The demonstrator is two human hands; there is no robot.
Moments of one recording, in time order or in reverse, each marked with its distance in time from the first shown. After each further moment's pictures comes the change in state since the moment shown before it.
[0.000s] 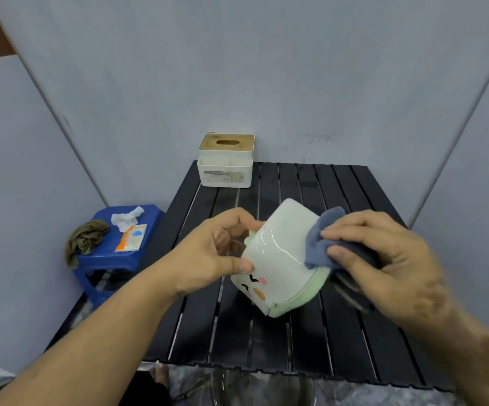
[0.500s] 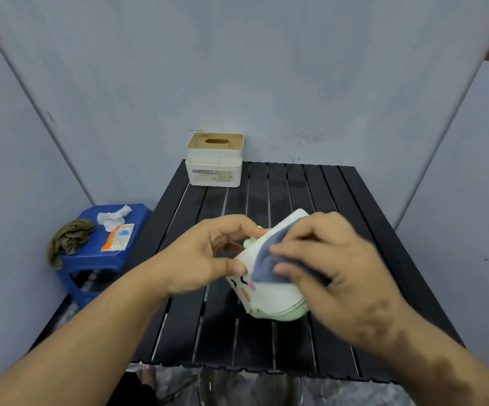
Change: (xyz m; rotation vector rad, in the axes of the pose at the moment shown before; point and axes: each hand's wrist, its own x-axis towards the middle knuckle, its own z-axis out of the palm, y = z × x) left_hand 0.006 0.006 0.012 0.034 -0.071 0.031; right_hand 0.004 -0.034 0.016 -0.137 -0.101 -0.093
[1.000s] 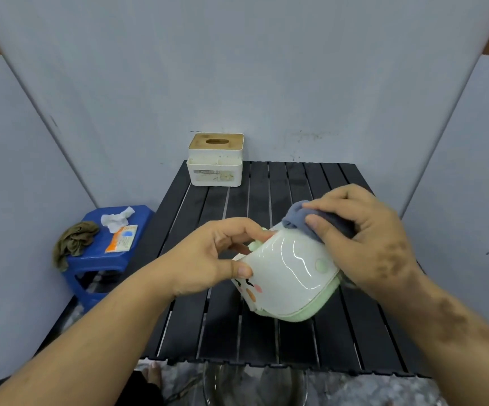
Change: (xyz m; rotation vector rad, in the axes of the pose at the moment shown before) left_hand -0.005 0.005 0.006 0.039 -0.005 0.006; right_hand 0.013 0.026 -0.013 0.097 0.185 0.236
